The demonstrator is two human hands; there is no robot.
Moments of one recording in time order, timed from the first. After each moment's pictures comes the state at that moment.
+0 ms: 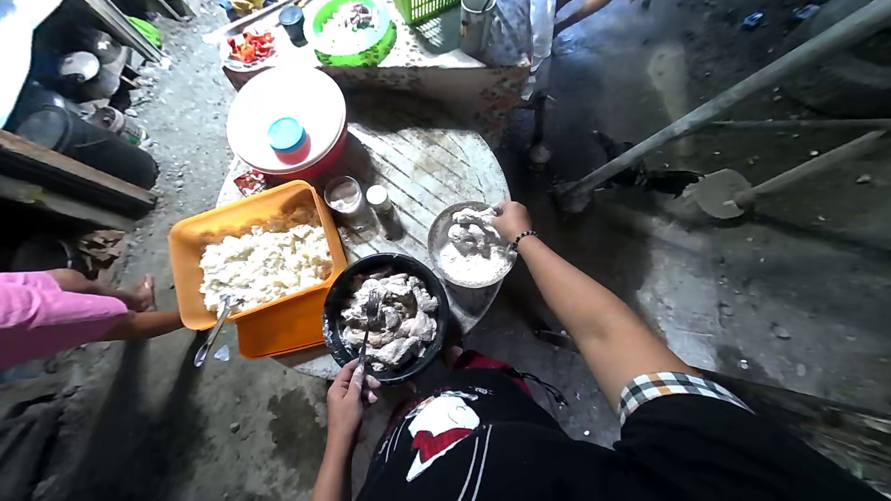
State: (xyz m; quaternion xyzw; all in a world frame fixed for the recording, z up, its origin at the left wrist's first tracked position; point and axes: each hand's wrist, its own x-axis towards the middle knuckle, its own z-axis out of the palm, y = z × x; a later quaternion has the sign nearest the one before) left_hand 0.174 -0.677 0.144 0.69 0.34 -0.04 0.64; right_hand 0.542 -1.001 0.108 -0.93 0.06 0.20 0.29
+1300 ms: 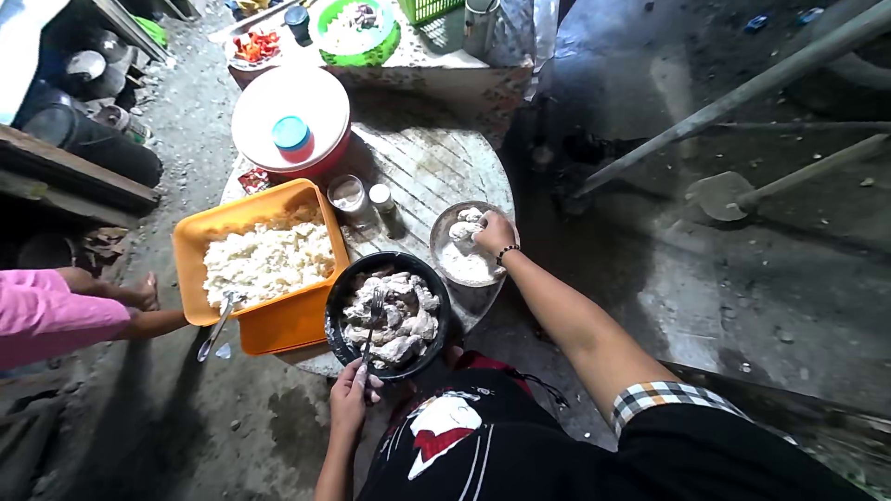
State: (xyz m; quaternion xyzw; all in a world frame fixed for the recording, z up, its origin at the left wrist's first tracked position) left_hand 0.171 -0.681 0.147 0.69 0.33 -0.05 0.64; right_hand 0.512 -0.964 0.101 -0.93 0.08 0.22 0.29
